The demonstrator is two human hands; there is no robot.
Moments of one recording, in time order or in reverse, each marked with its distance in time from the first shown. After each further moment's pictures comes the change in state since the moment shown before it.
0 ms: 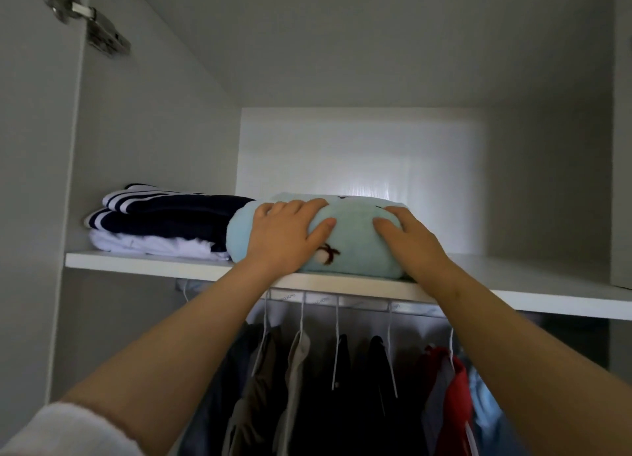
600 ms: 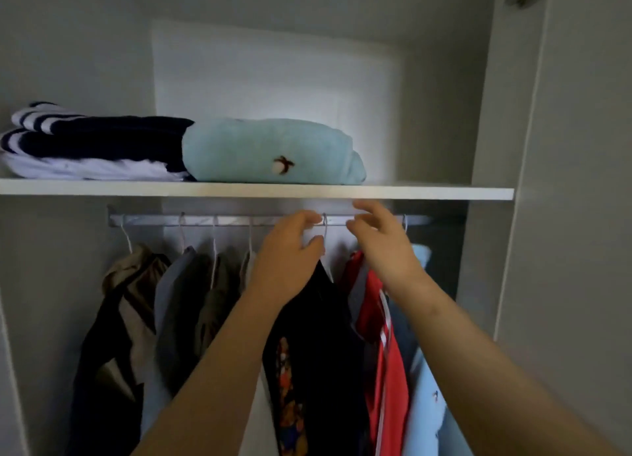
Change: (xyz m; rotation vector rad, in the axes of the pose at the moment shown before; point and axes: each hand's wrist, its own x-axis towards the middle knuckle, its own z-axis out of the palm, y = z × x) left_hand -0.144 0.076 -0.013 -0.903 -0.148 -0.159; right_hand -0.160 -0.008 0.008 0.113 0.219 0.190
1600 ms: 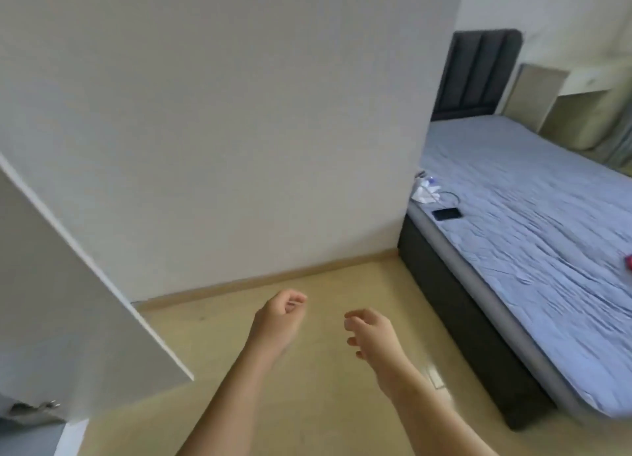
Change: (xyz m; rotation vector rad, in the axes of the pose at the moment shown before) left_hand -0.636 0.311 0.040 -0.557 -1.708 0.059; right_hand -0.800 -0.159 -0.175 -0.224 1.477 1.136
